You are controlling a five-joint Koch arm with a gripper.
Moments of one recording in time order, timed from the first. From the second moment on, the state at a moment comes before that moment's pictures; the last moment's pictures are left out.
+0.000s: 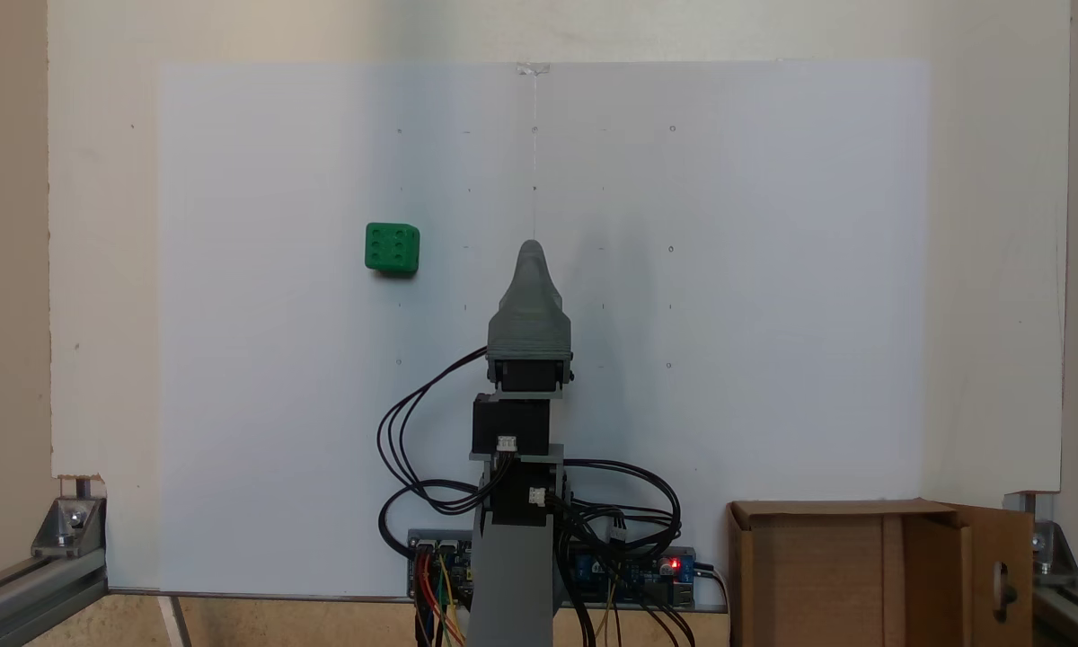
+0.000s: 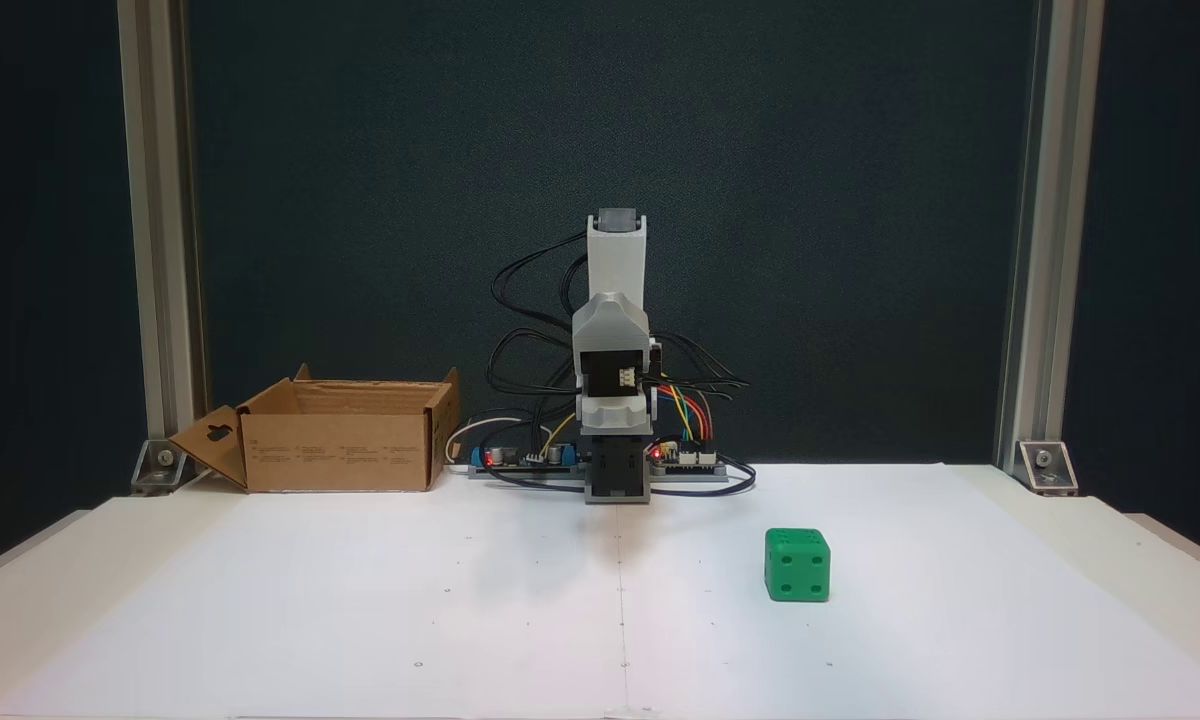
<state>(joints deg) 1.3 129.6 152.8 -52.6 1.6</state>
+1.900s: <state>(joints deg) 8.0 113.7 83.7 84.2 1.5</state>
